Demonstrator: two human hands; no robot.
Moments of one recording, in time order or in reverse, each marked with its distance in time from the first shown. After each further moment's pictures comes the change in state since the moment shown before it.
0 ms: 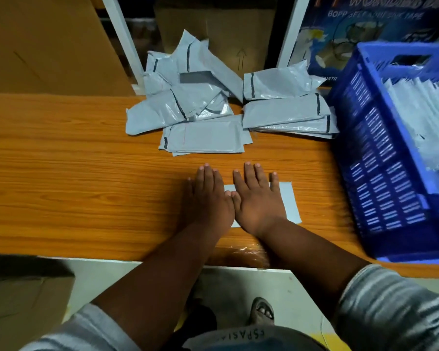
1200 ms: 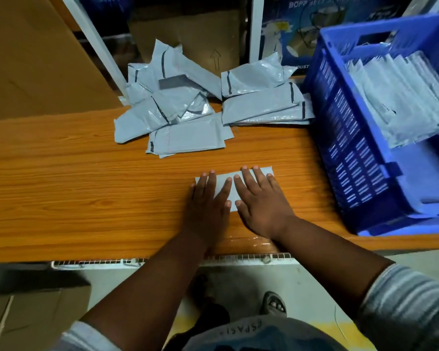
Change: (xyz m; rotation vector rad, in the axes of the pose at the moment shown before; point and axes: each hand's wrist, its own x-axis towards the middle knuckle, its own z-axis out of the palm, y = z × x) left_hand -0.038 0.004 0.003 0.036 0.029 0.356; right_hand -0.053 0.055 0.000 0.065 -0.014 -0.152
